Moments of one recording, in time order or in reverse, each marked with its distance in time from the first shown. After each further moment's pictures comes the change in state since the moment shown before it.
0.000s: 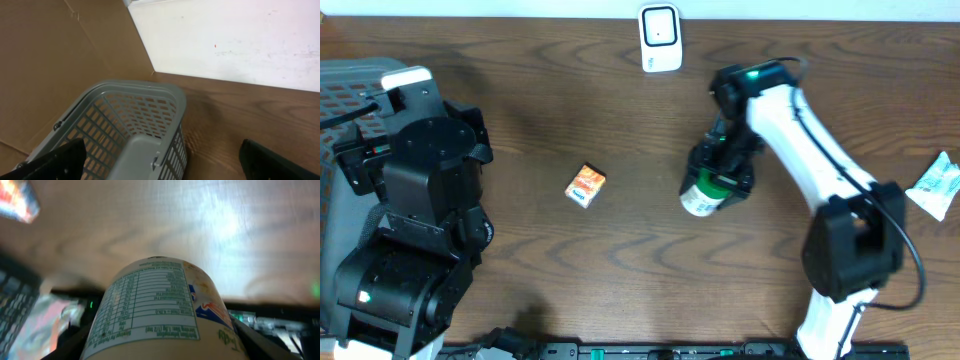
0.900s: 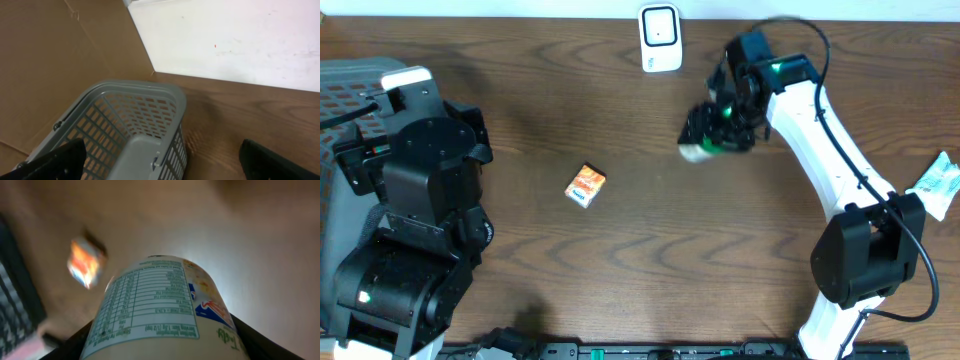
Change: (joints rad) left arm 0.000 0.000 0.000 0.000 0.000 0.000; right arm -0.032 -0.030 0.036 0.458 0.093 -0.157
